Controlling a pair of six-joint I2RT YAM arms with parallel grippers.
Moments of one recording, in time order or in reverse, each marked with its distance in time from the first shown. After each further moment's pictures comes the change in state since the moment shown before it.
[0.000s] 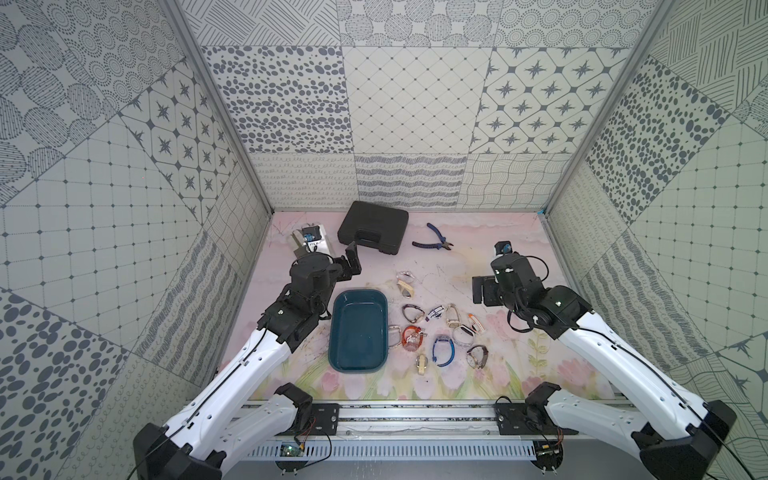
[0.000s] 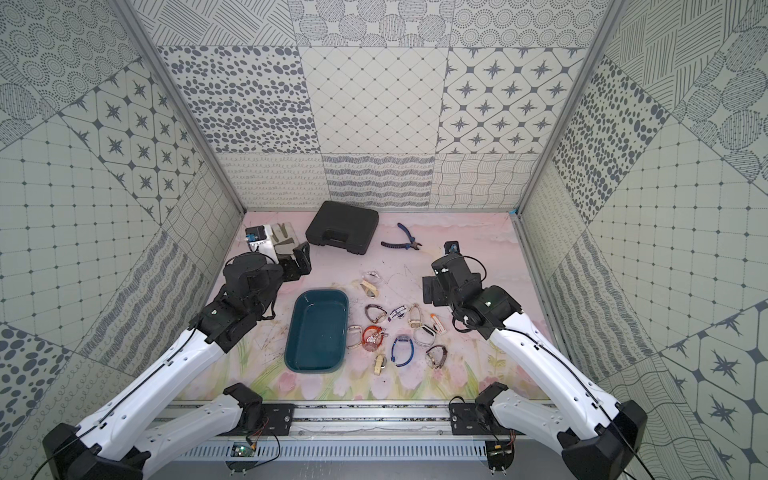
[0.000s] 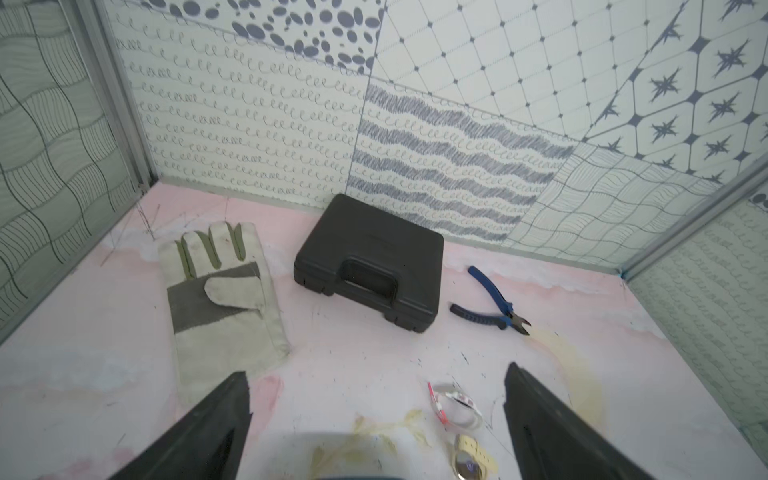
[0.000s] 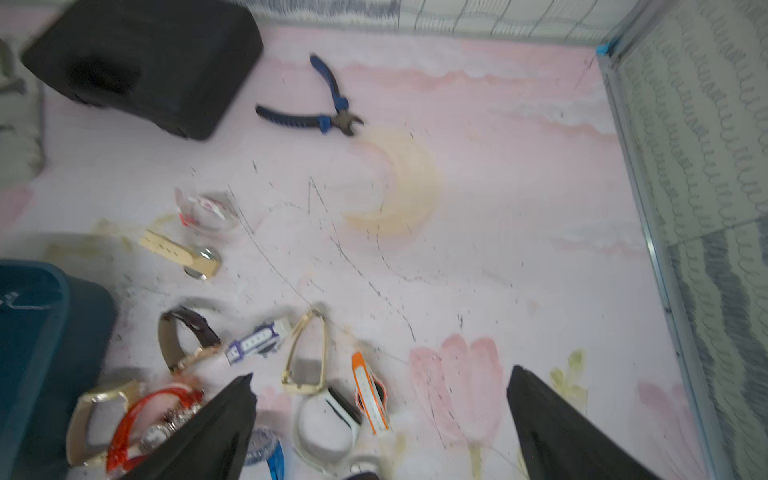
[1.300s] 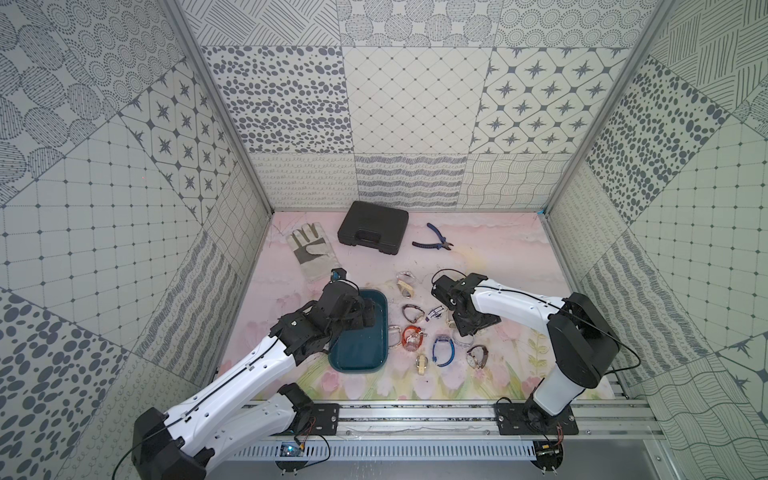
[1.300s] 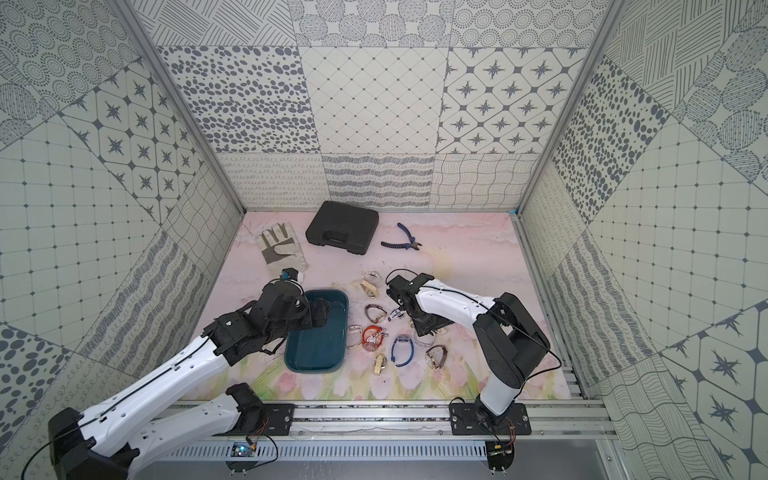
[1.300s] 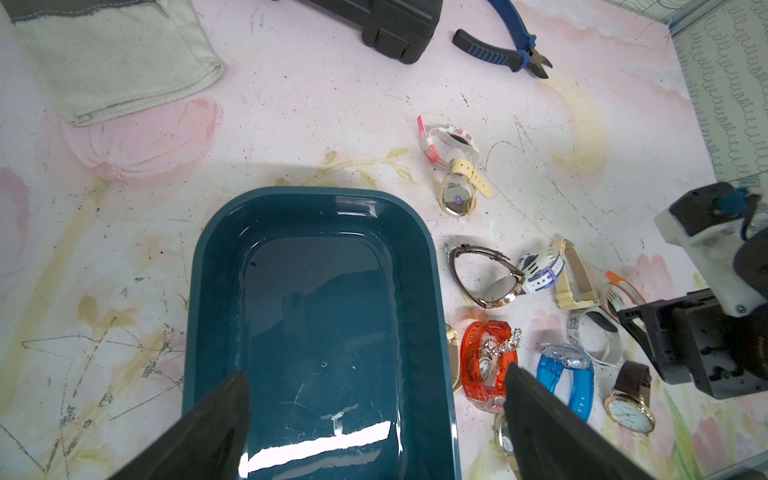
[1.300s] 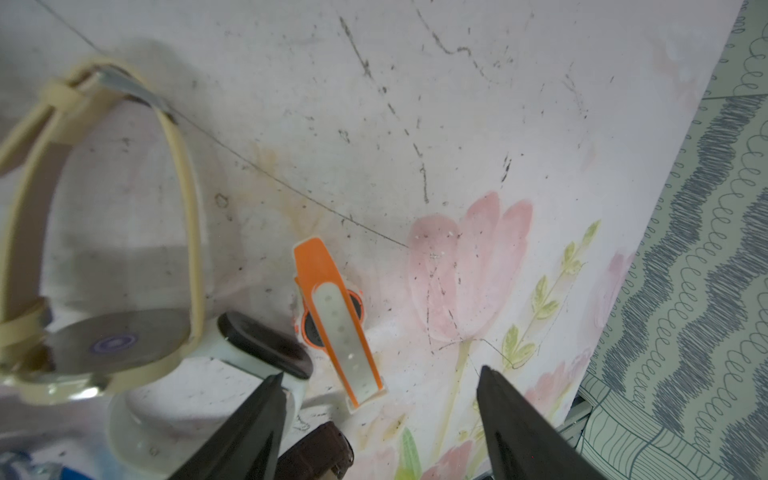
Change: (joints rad) left arm -0.183 -0.020 -0.100 -0.415 0.163 -0.258; right arm 0.104 0.604 0.021 -0.181 0.066 0.134
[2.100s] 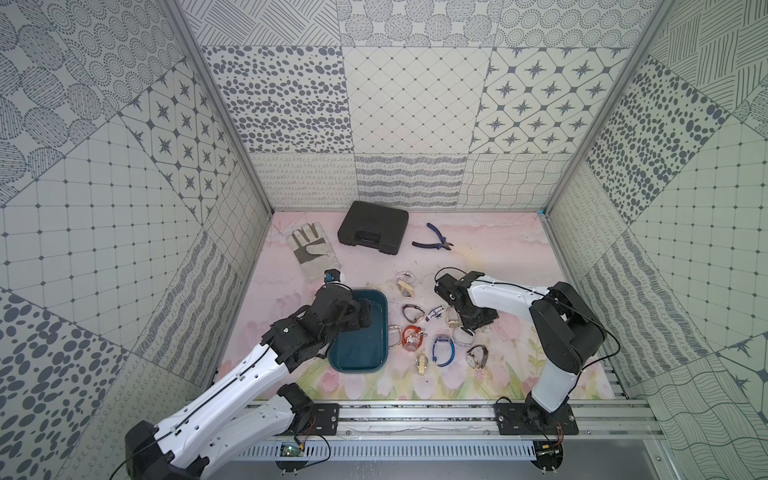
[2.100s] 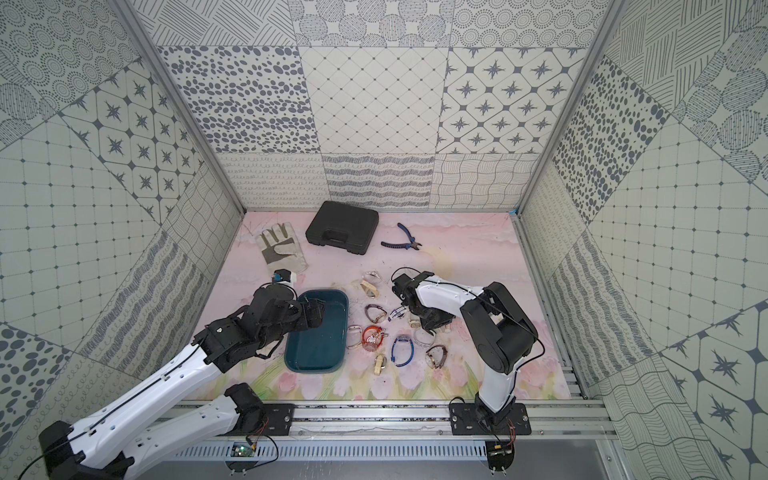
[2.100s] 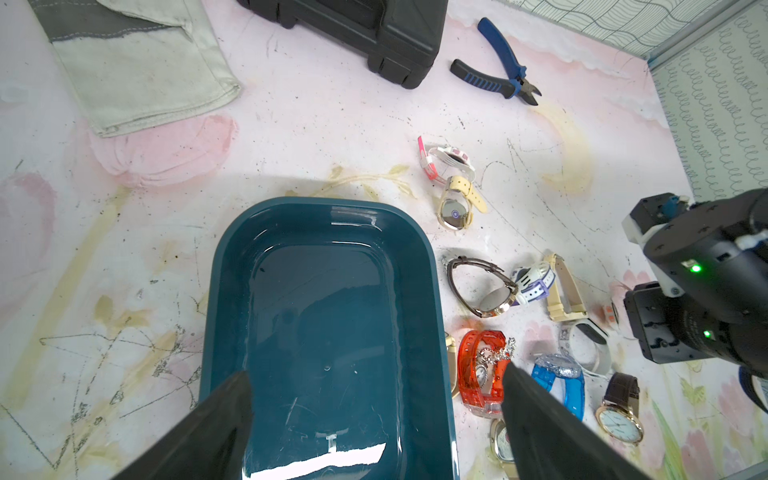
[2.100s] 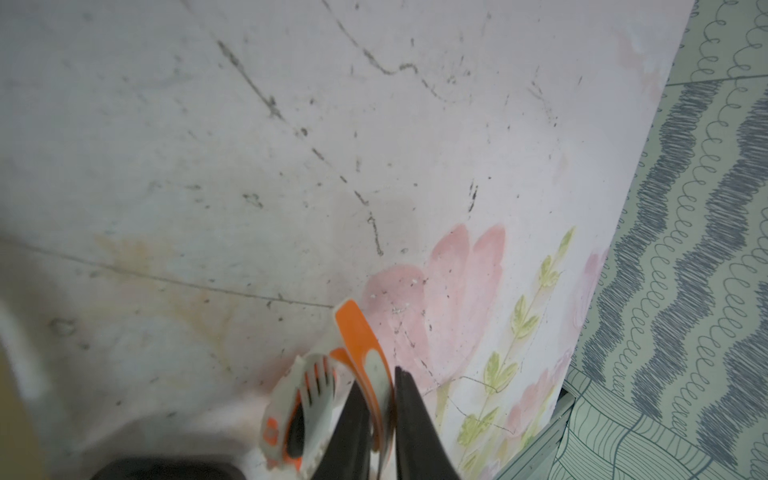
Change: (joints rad) left arm 0.000 -0.075 -0.020 -0.003 -0.030 -0.015; right arm -0.076 0.098 -0.008 0.047 0.086 0.010
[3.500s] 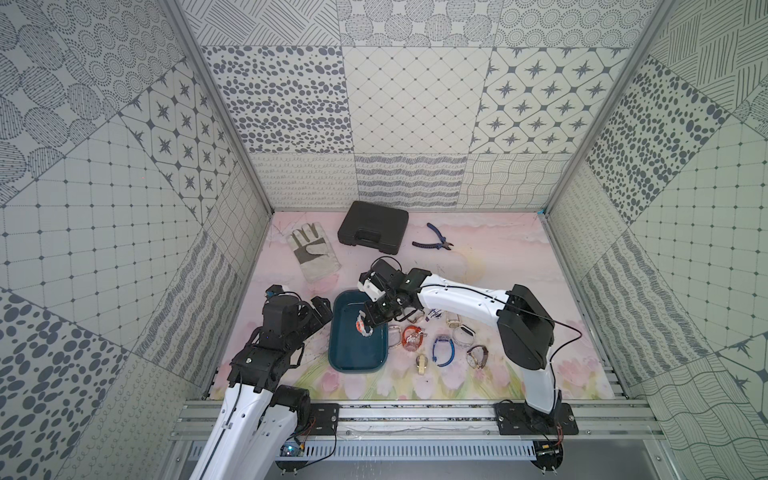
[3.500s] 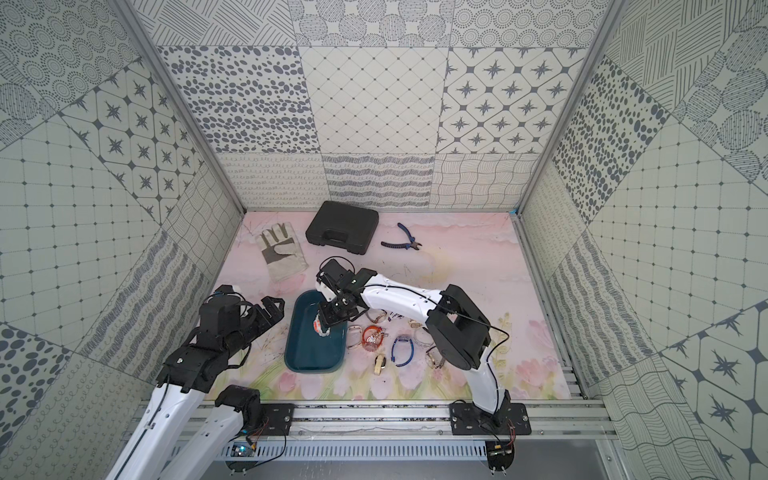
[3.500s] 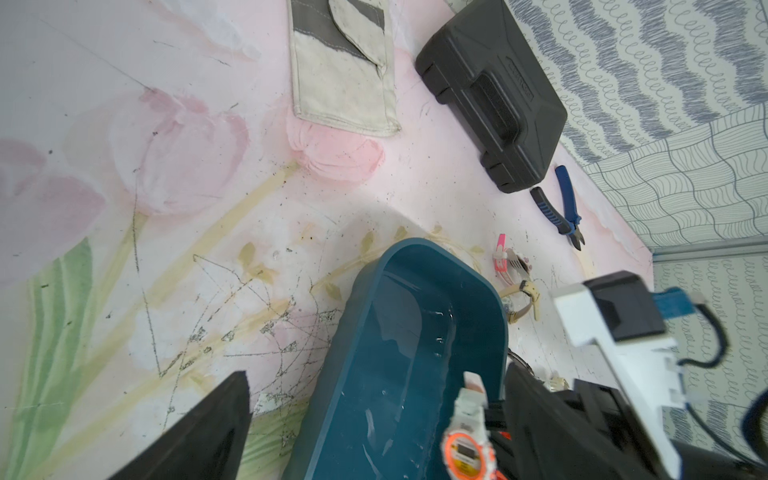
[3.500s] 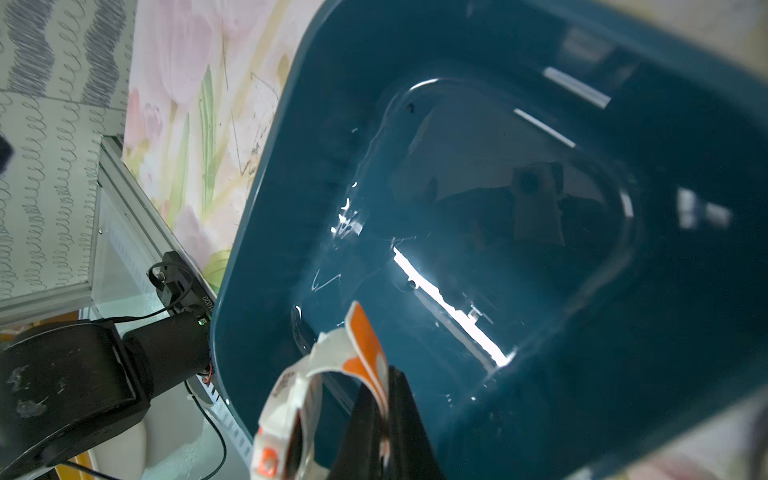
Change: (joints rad) left arm 0.526 -0.275 -0.118 -0.098 0.216 -0.100; right arm 0.343 0.261 0.552 0.385 -0.911 -0.041
